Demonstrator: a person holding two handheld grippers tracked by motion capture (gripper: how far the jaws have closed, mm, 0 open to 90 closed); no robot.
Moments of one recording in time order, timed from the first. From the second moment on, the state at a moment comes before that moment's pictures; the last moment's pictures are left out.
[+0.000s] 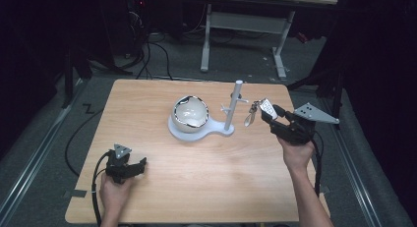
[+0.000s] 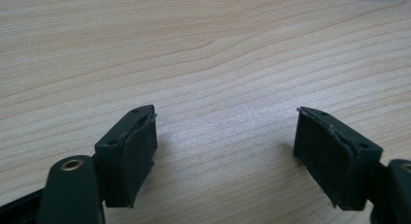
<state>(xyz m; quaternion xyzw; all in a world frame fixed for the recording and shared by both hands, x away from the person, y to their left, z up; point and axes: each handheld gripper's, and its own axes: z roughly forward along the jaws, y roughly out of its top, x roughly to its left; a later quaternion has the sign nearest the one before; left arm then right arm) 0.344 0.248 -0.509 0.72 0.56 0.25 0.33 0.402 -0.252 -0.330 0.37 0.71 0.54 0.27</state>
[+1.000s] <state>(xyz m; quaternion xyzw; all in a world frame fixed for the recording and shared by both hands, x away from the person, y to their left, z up) 0.344 0.248 -0.509 0.72 0.56 0.25 0.33 0.430 -0.232 -0.316 0.37 0.71 0.53 0.27</state>
